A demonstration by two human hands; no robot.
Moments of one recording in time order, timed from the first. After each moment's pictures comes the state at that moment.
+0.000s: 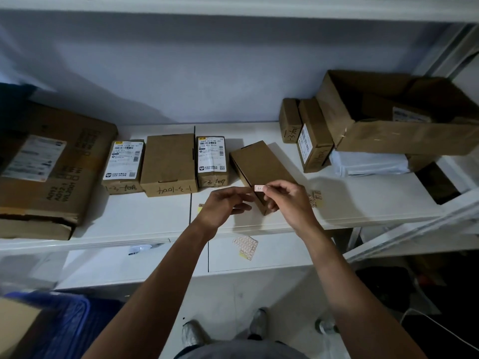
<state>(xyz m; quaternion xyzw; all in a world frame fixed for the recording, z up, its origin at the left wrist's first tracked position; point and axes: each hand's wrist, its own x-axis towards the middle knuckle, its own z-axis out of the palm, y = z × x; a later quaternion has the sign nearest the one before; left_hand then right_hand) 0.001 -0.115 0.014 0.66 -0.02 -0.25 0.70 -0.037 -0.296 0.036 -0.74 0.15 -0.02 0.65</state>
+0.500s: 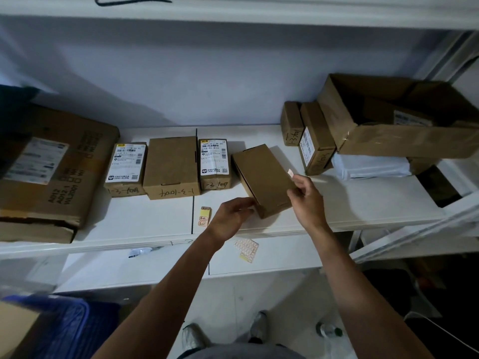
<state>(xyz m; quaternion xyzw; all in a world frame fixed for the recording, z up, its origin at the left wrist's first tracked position) -0.010 -0.123 0.000 0.73 0.00 -0.24 0.64 -0.027 -0.332 0.006 -0.83 0.20 -0.09 0.51</state>
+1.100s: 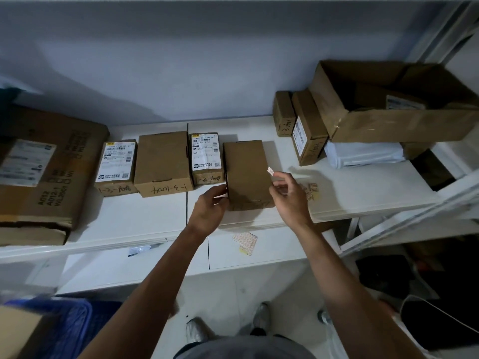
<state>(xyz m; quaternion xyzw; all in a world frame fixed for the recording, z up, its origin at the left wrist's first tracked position) 0.001 -0.098 -0.009 0.81 0.01 -0.18 0.55 -0.033 -0.309 -0.004 -0.83 0.18 -0.08 0.52</state>
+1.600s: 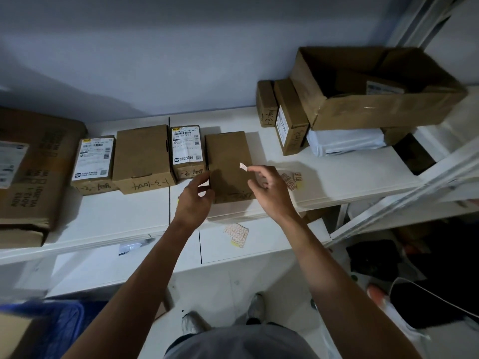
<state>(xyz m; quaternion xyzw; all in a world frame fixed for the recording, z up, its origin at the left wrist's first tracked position) -0.001 -0.111 -0.014 0.82 -0.01 -0.10 0.56 -0.040 -0.313 -0.006 -0.85 0.10 -0.09 0.51</state>
